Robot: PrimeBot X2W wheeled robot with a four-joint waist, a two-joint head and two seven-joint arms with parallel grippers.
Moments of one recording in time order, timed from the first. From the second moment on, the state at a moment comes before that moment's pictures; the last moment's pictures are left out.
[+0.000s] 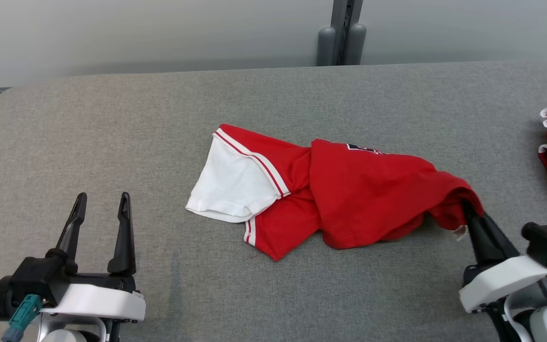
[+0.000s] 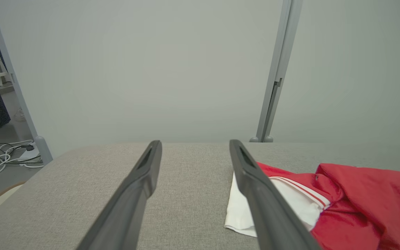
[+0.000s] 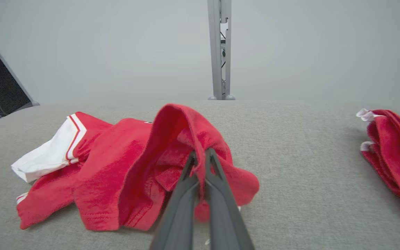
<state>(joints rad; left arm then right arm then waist) -0.04 0.30 -0.22 -0.03 -0.42 0.19 -0.23 -0.12 -0.13 0.05 0.15 0.25 0.13 -0.04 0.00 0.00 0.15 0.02</state>
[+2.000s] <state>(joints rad) 0.02 0.31 -0.22 0.05 -0.46 0.19 -0.24 0.03 -0.09 -0.01 -0.08 0.22 0.13 0.00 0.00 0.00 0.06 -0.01</state>
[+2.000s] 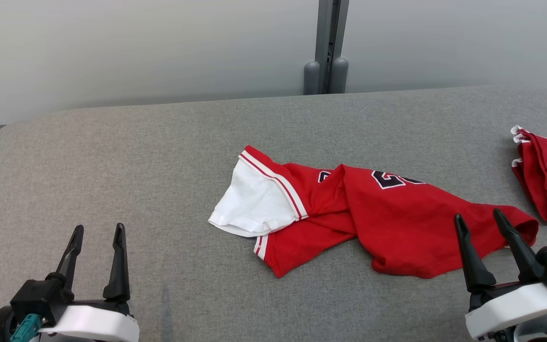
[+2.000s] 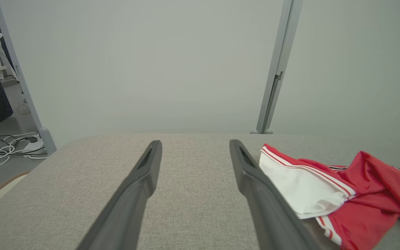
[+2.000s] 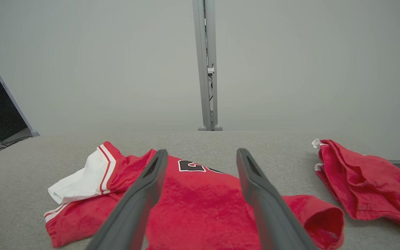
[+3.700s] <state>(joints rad) -0.09 0.26 -0.22 0.08 -0.43 0.17 -0.26 -0.18 -0.14 0.27 -0.18 0.33 0.13 0.06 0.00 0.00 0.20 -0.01</state>
